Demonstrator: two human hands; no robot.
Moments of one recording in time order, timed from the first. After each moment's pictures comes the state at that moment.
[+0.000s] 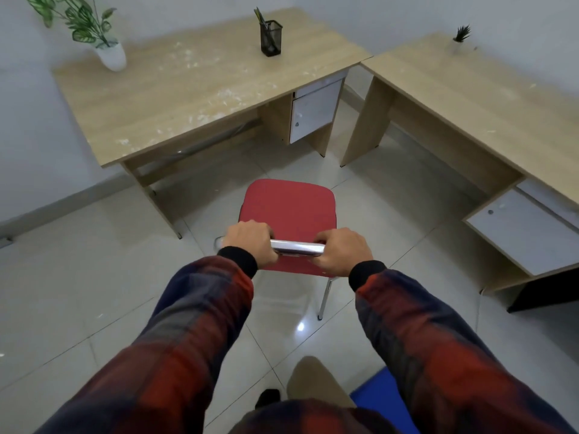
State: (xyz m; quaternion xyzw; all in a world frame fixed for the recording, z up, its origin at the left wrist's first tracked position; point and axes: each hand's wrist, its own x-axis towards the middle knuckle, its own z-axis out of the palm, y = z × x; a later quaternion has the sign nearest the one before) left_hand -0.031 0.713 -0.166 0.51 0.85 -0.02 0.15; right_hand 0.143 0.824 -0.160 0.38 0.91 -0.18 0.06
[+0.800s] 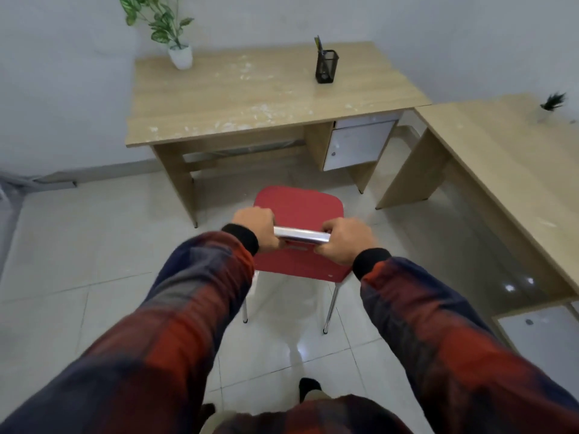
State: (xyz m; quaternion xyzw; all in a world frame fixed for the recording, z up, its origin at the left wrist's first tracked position) left_hand 0.009 0.866 -0.141 0.36 0.92 0.00 0.15; right_hand 0.137 1.032 -0.149 0.20 0.97 -0.14 0.07
